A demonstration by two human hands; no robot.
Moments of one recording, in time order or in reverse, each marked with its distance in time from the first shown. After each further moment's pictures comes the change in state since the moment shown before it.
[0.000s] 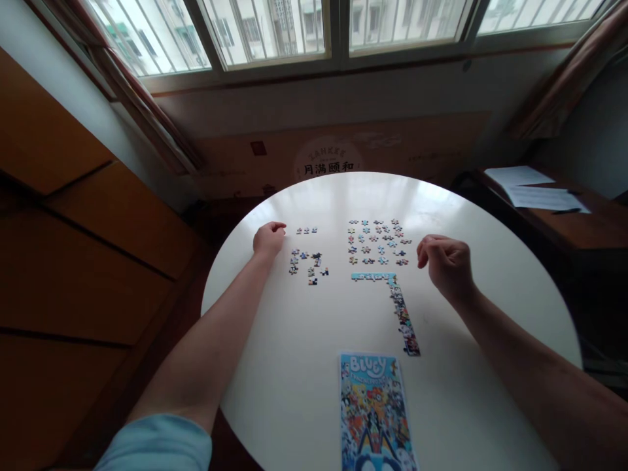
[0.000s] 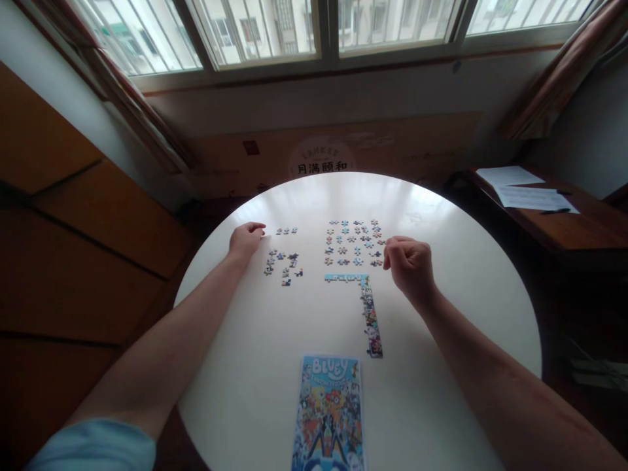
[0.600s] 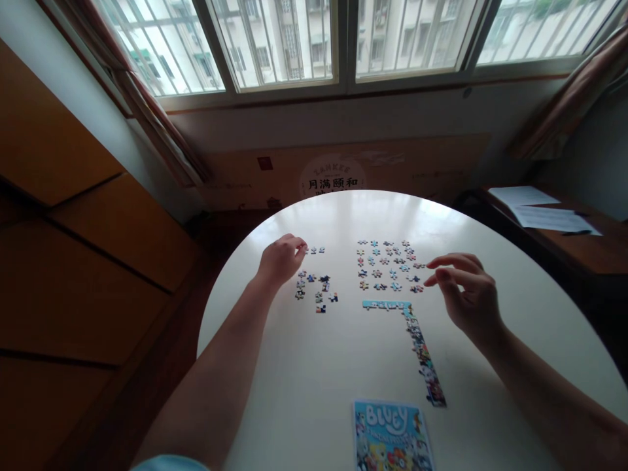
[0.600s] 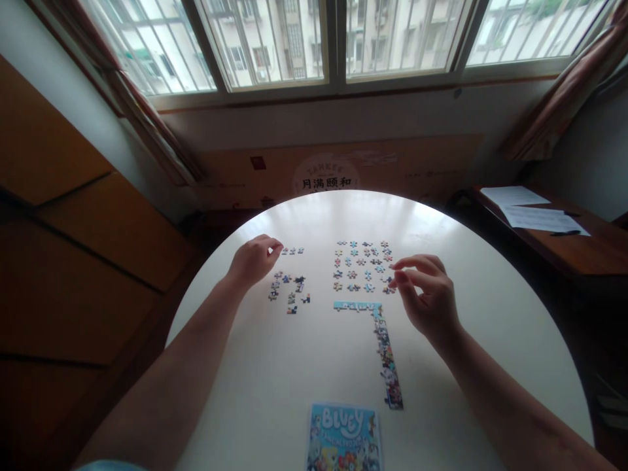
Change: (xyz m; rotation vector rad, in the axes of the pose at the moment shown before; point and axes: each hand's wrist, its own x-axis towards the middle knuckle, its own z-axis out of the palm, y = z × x) left_hand -0.024 0.031 -0.025 0.272 -0.107 0.485; right_hand 0.001 0.005 -0.001 -0.325 0.002 -0.360
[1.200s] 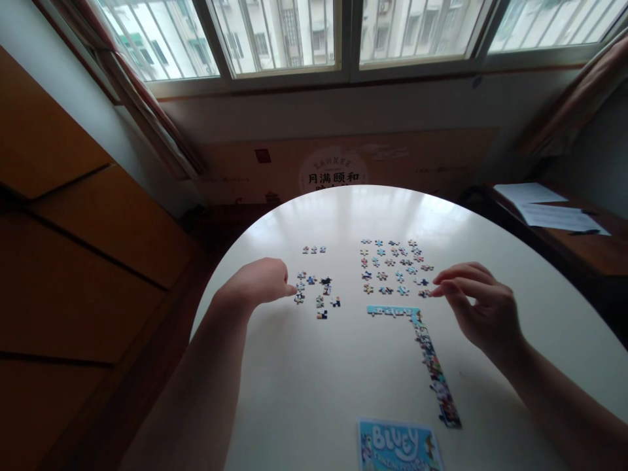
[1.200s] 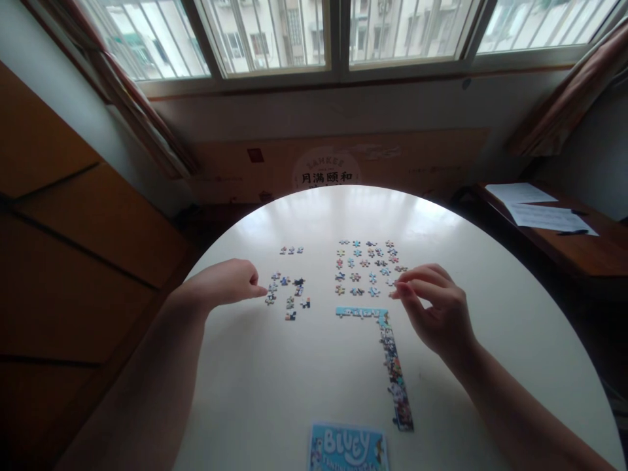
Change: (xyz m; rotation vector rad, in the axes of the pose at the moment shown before) left_hand -0.016 0.020 -0.057 0.428 -0.759 -0.205; right_hand 0.001 -0.002 -0.001 0.052 -0.102 -0.099
